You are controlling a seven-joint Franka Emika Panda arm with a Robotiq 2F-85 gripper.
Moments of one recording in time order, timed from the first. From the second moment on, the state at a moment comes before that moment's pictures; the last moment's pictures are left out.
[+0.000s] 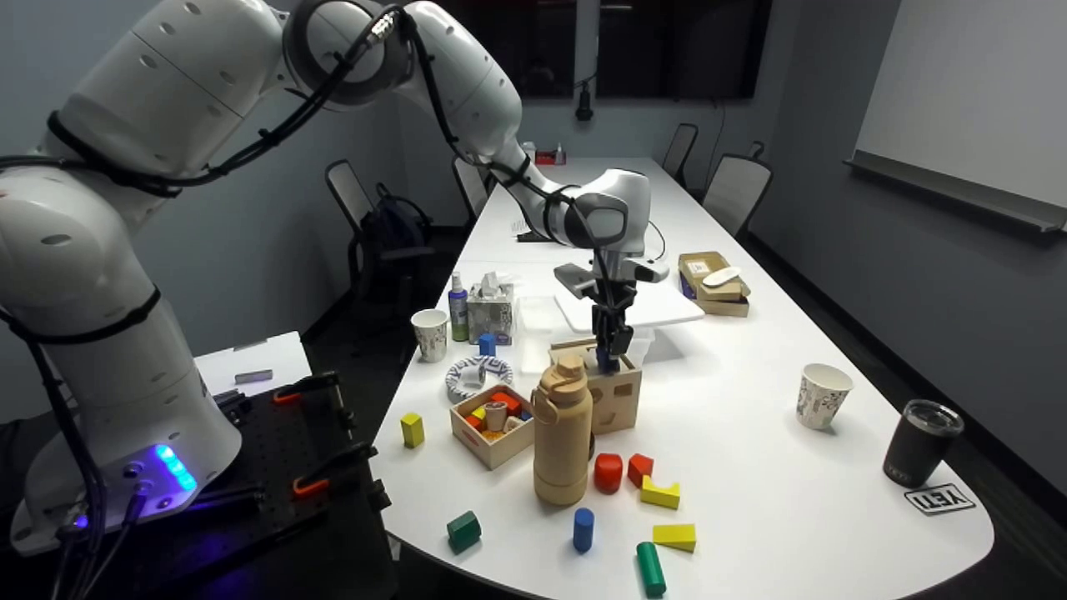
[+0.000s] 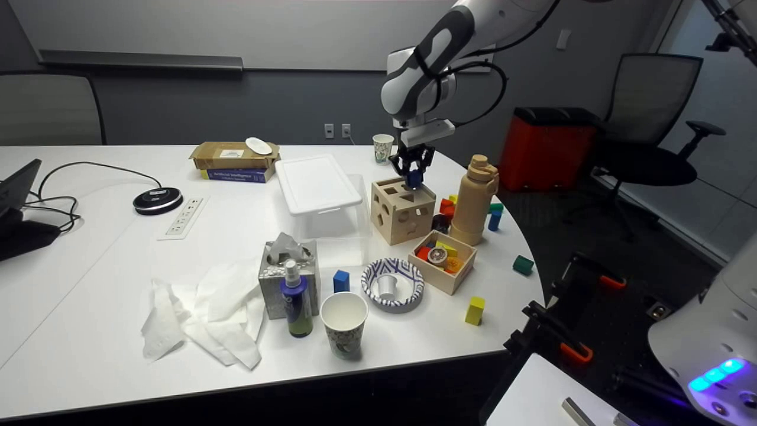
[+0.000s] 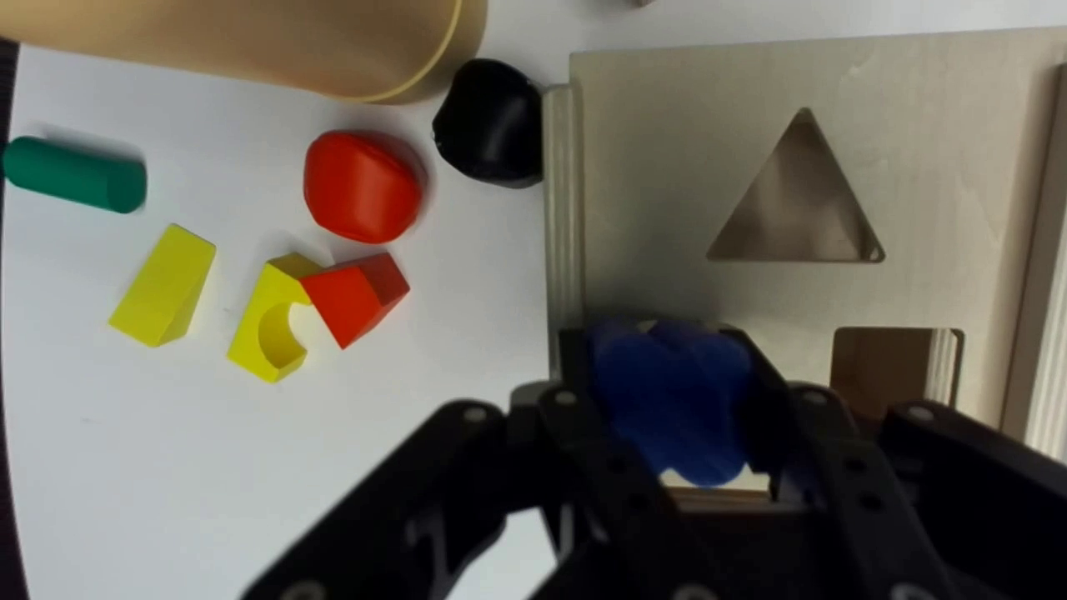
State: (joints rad) arm -0.04 0.84 -0.16 -1.55 -0.01 2.29 0.22
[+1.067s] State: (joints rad) arm -0.07 0.85 -0.13 -1.55 0.03 2.26 0.22
